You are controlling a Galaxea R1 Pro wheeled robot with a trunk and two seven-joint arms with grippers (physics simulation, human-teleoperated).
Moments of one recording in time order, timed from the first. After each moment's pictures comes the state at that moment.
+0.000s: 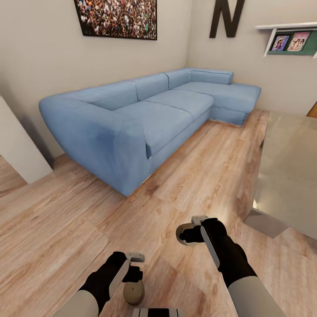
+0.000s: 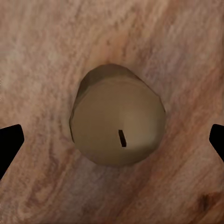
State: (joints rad) left arm -0.57 -0.12 -0.27 -0.61 0.27 0.78 0.17; right arm -0.59 0.08 0.12 -1.10 -0.02 1.04 0.06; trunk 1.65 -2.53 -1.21
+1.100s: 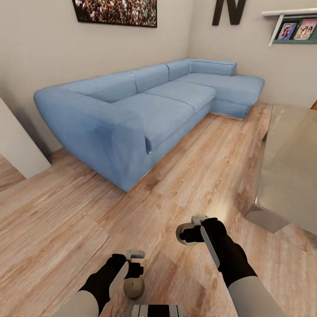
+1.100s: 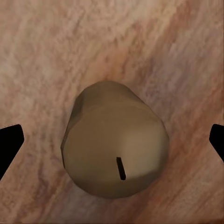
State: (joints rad) left arm -0.57 -0.12 -0.26 -0.57 0.28 0.63 0.16; right arm -0.59 0.08 0.12 -1.10 -0.02 1.04 0.06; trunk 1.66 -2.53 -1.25
